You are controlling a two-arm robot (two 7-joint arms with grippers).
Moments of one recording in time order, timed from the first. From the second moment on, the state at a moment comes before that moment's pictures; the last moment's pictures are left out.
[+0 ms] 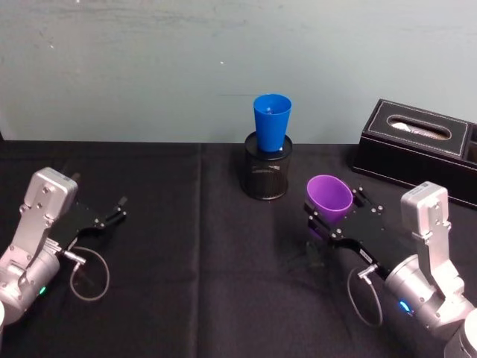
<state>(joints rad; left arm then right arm) -0.20 0.60 0.45 -1.41 -0.25 -0.12 0.03 0.11 0.30 -0.24 -1.45 0.16 -0.20 0.33</state>
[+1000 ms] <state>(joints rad) -0.20 0.60 0.45 -1.41 -0.25 -0.12 0.03 0.25 0.28 -0.25 -1.28 0.18 -0.27 0.39</state>
